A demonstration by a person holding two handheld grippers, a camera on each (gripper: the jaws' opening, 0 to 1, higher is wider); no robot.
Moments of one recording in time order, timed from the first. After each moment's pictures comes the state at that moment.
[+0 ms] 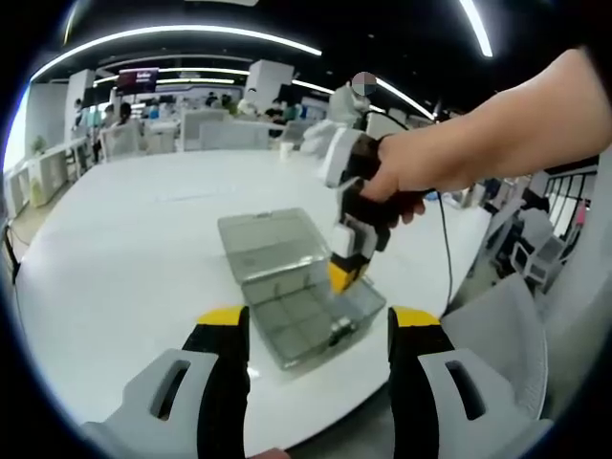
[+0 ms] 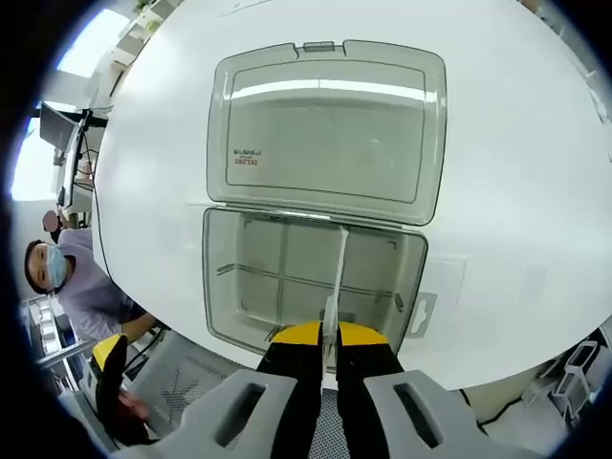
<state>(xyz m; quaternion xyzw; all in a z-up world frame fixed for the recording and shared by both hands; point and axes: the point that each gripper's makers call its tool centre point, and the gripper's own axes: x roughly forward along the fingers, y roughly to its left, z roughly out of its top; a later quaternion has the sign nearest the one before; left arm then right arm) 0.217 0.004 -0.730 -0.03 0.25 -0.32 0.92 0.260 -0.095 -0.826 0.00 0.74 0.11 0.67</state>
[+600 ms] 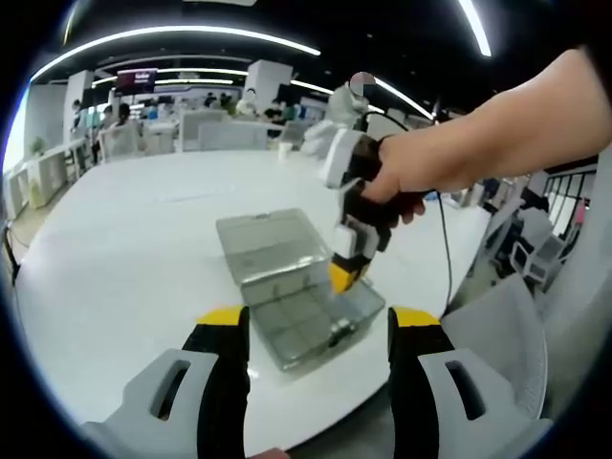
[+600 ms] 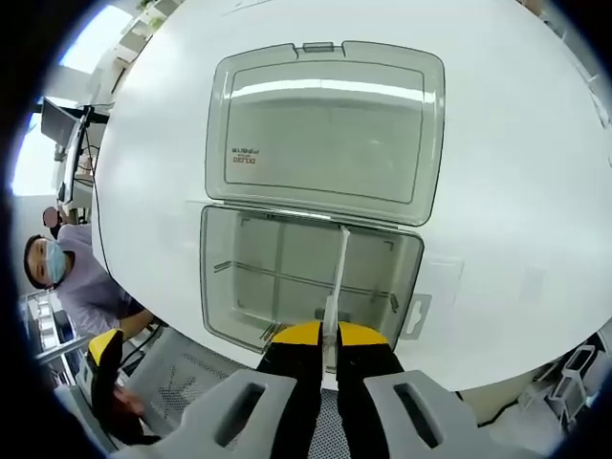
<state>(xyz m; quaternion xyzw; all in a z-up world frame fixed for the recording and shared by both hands) 0.217 0.003 -0.729 -0.03 0.25 -0.32 0.91 0.259 -0.099 -0.825 0.00 0.74 0.11 0.67</state>
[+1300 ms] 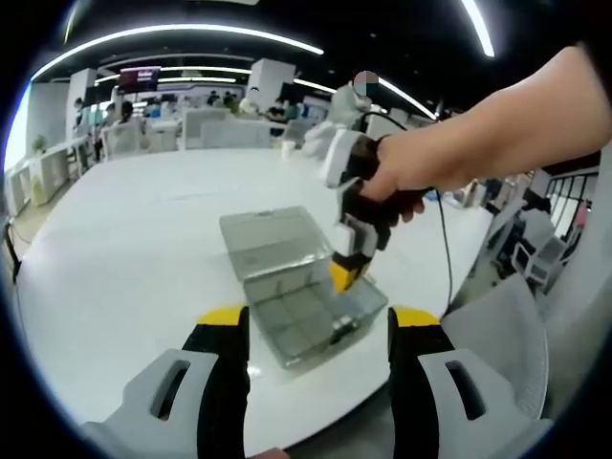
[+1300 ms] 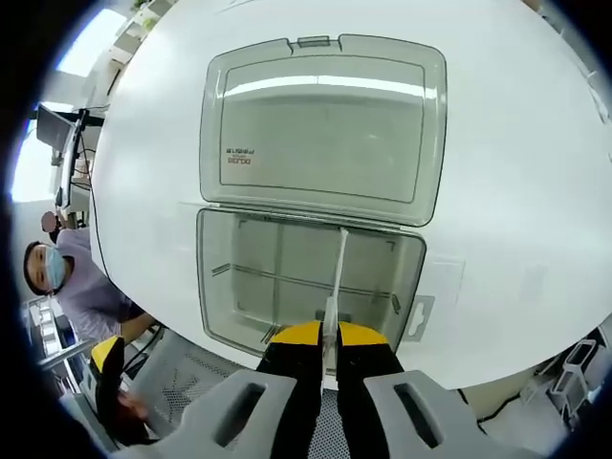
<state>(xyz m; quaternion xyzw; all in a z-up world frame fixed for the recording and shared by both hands) 0.216 0.006 -0.731 -0.03 0.25 -0.31 0.92 0.263 -0.099 -0.829 0.00 0.74 0.10 0.66</state>
